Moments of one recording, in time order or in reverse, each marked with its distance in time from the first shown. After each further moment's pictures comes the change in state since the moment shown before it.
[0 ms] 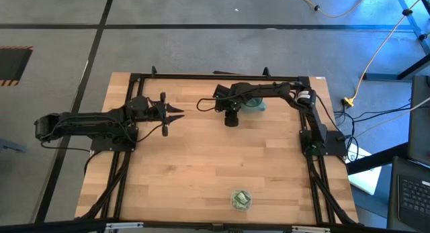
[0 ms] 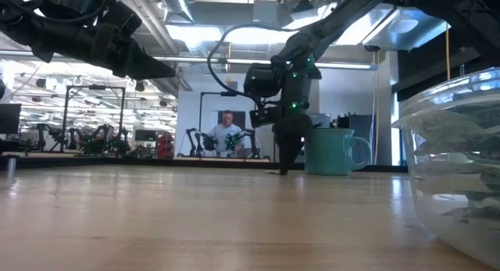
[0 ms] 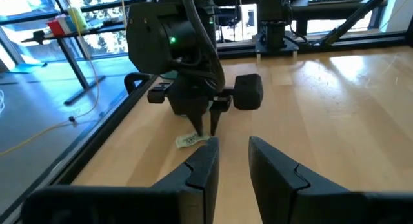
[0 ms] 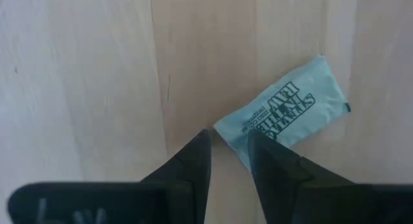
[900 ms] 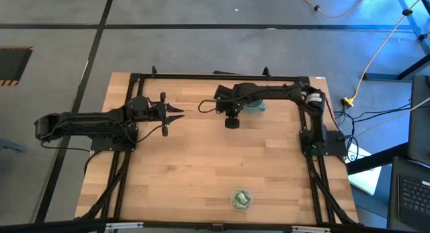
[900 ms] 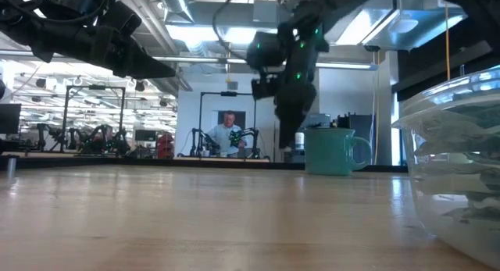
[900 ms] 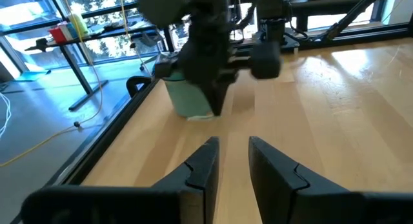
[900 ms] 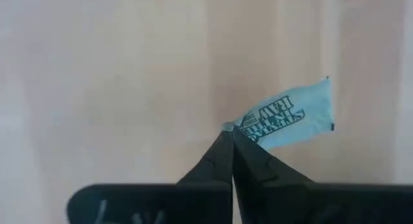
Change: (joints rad) left arm 0.000 0.000 0.000 0.000 -0.003 0.044; right arm 0.063 -0.128 -0.006 -0.050 0.001 0.061
